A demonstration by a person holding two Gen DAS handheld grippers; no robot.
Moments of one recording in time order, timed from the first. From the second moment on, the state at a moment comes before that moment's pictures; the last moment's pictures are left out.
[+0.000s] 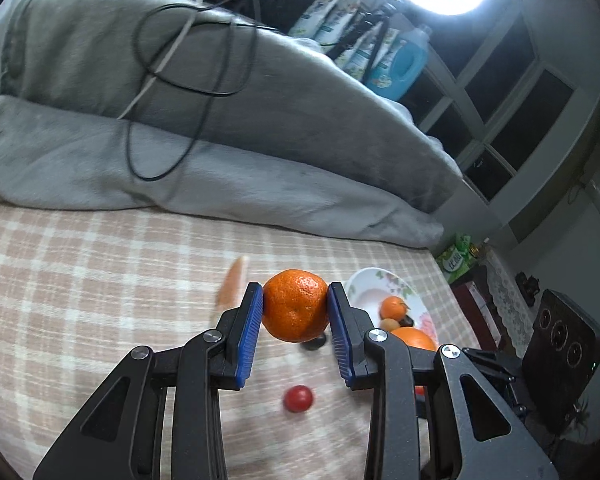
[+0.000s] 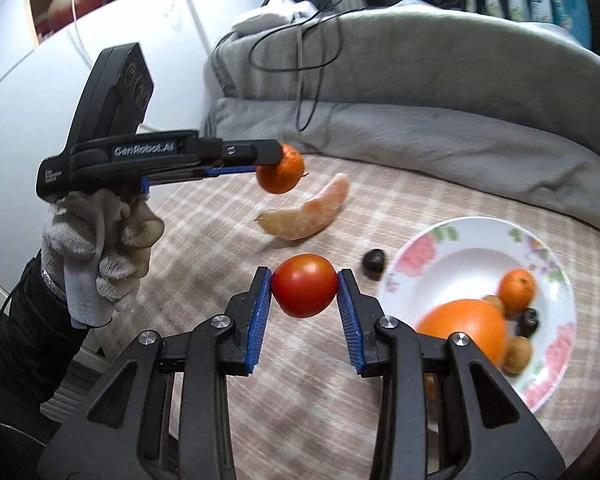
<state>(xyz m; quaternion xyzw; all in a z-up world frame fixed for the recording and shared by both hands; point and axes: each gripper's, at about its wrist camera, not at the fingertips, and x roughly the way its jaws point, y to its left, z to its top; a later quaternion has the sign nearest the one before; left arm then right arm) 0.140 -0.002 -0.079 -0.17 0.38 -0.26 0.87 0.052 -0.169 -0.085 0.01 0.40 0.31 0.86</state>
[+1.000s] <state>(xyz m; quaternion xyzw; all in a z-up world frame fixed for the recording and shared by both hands) 0.146 -0.125 -0.087 -0.05 0.41 -0.31 0.86 0.038 -0.291 -0.080 0.05 0.39 0.20 0.90</state>
